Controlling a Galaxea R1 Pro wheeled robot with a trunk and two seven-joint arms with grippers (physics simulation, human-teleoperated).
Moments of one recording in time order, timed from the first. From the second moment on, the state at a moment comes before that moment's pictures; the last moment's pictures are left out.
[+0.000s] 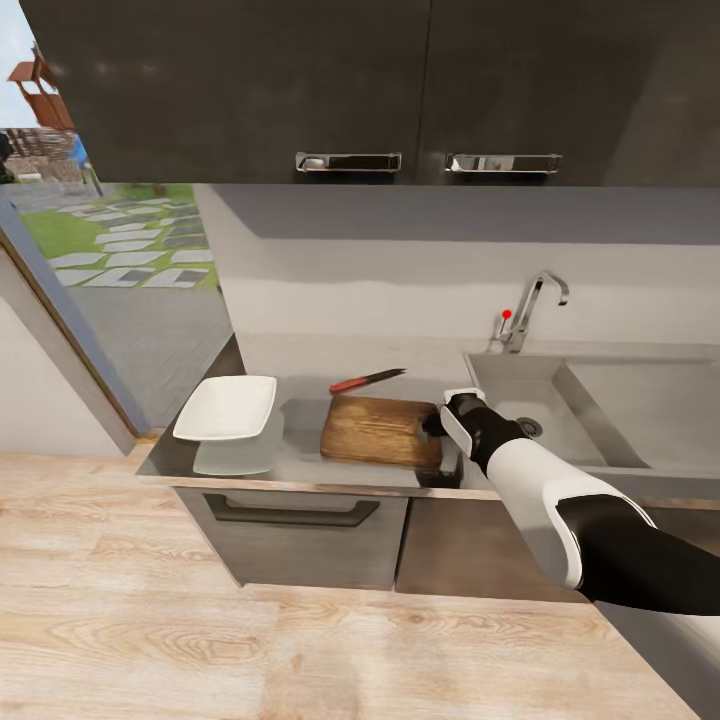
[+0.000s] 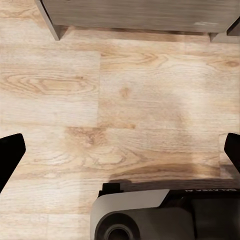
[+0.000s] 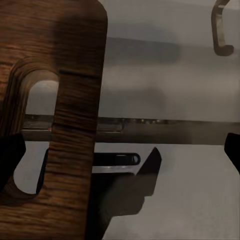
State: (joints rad) left arm -0.06 0.04 -0.03 -0.47 0.06 -0.37 -0.06; right arm -1.27 0.10 0.07 -0.23 -0.06 0.57 -0.24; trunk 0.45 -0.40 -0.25
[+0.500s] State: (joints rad) left arm -0.06 0.04 -0.03 -0.47 0.06 -0.37 -0.06; right arm -1.27 0.10 0.07 -0.23 -0.06 0.57 -0.24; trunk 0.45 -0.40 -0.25
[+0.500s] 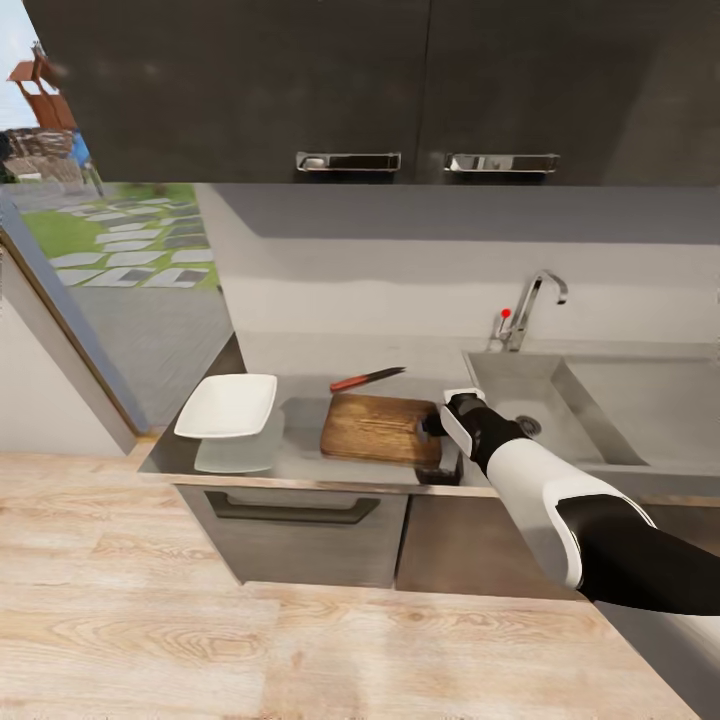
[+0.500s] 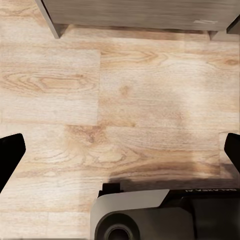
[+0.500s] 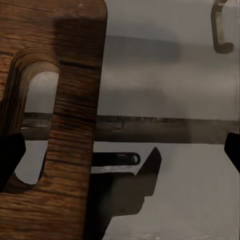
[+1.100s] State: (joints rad) left arm -0.06 0.04 -0.03 -0.47 0.06 -0.37 -0.06; right arm -1.27 0.10 0.07 -0.23 -0.06 0.57 -0.24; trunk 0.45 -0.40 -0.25
